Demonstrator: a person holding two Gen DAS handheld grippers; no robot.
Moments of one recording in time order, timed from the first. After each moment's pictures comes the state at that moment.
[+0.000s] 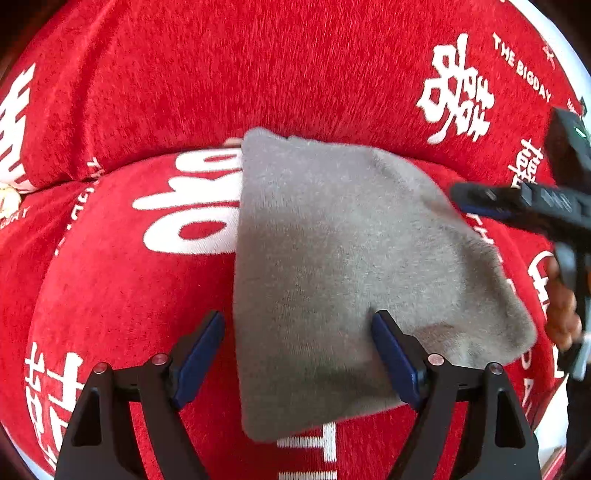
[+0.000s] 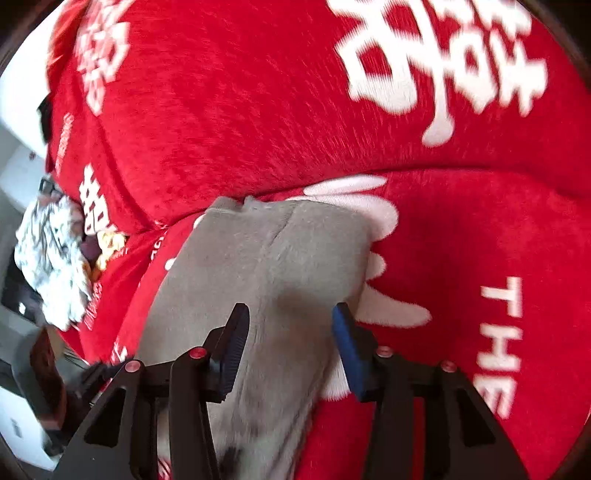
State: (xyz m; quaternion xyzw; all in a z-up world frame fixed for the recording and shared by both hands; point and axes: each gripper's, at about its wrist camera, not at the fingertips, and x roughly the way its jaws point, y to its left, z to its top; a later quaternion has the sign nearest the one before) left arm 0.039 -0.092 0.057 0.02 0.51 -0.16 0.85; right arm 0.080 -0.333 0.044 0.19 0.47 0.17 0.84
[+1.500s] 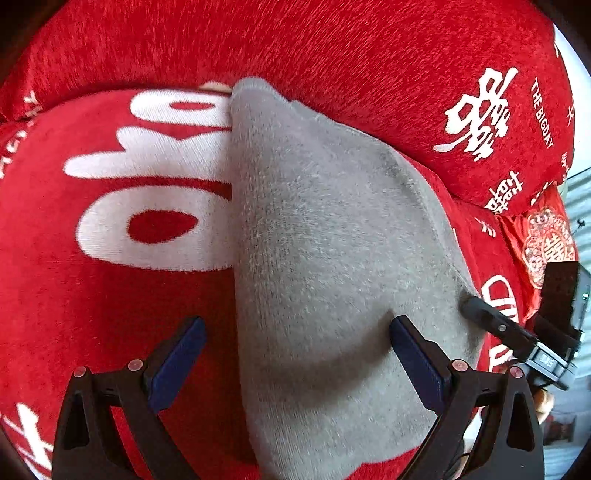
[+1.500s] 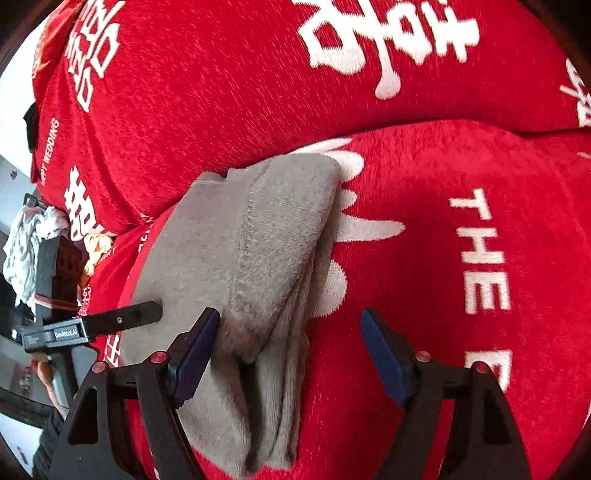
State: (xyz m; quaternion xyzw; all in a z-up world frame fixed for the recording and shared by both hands) left arm 0.121 -0.069 0.009 -0.12 0.62 -0.25 0.74; right arm 0.058 -0.335 0.008 0.24 0.51 0.11 0.82
